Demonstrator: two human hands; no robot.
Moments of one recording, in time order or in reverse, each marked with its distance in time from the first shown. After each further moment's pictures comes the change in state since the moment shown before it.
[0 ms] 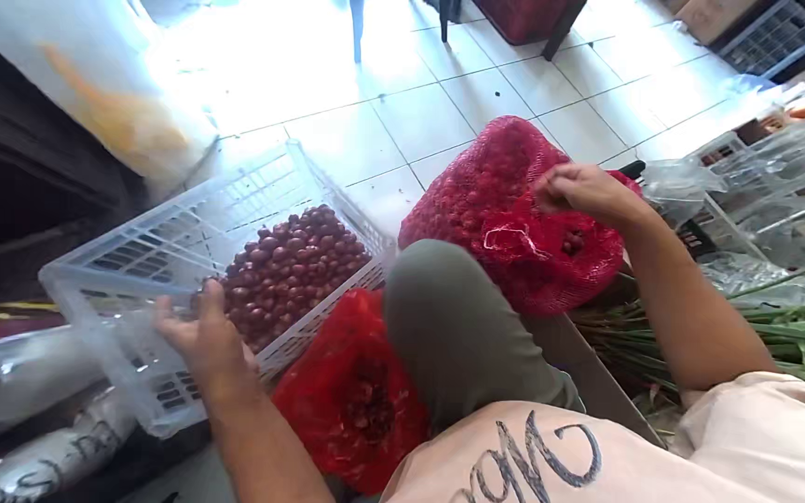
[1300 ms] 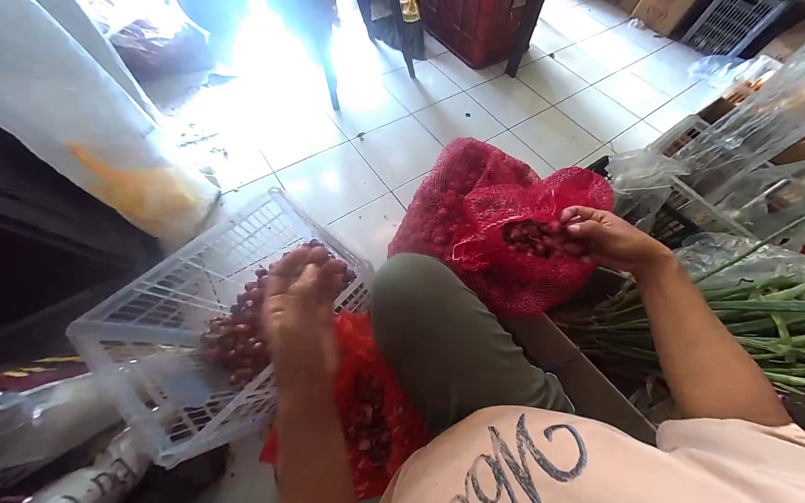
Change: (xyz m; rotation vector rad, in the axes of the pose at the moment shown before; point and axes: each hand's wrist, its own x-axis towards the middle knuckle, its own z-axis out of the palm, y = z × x) left_hand -0.116 0.071 0.070 -0.332 -0.593 0.161; right_hand -0.071 0.121 -0.023 0.775 -0.055 -0.125
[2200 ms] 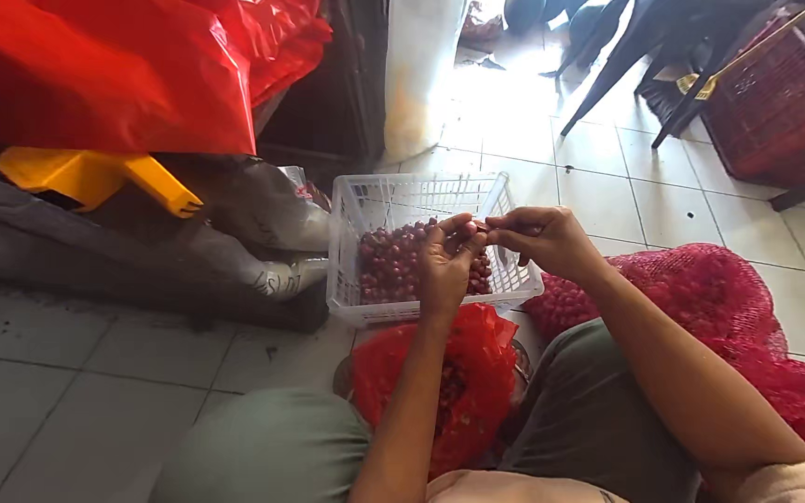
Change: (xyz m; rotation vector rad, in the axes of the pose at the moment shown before) left_hand 0.034 -0.021 -0.090 -0.002 0.369 0.299; right_hand 0.167 -0.075 0.362 -0.508 -0.619 -0.616
